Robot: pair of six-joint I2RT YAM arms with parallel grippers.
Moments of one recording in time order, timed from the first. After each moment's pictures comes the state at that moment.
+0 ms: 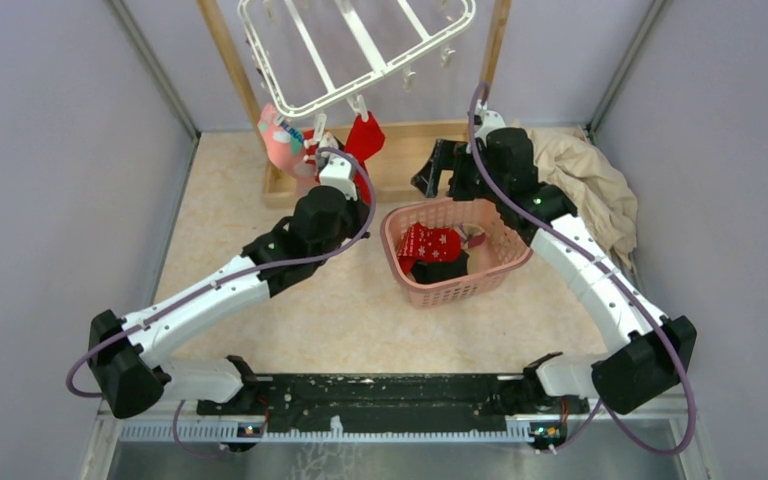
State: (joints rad) left arm -0.88 1.26 1.09 -0.17 -0.44 -0.39; right arm 0.45 1.29 1.29 -0.41 -0.17 0.44
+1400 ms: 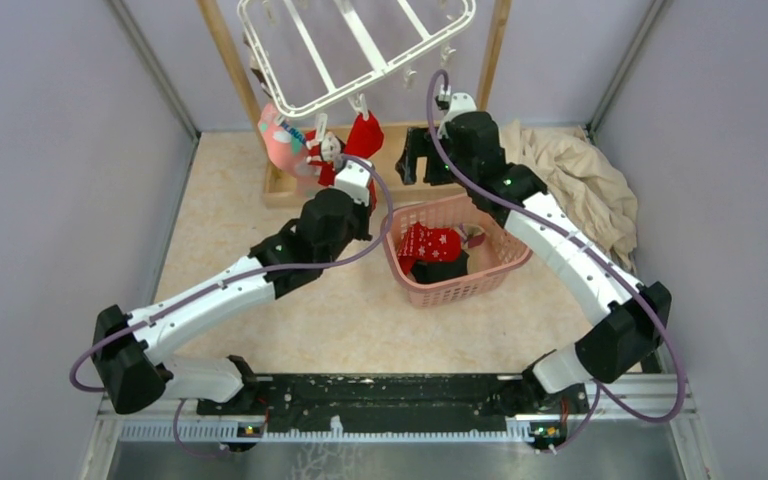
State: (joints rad) left arm -0.91 1.28 1.09 -0.11 -0.48 -0.17; right arm 0.57 1.46 1.50 -0.43 0.02 0.33
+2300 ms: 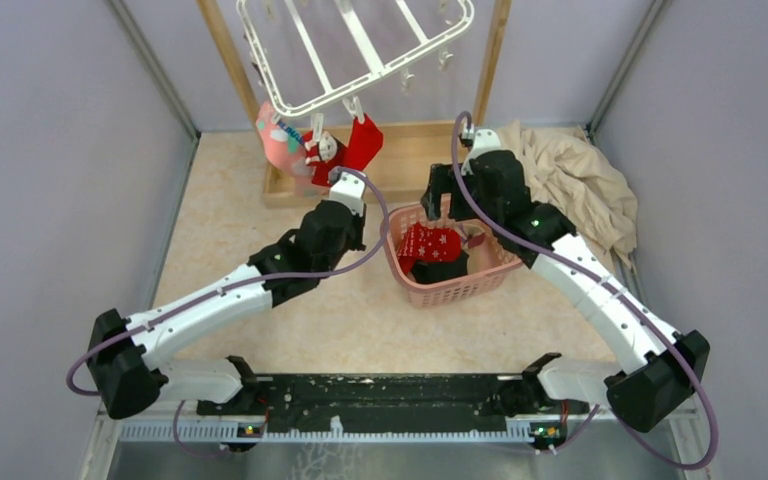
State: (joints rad) left arm -0.92 1.25 1.00 -0.12 -0.55 -0.21; right arm 0.57 1.19 1.21 -0.48 0.08 0.31
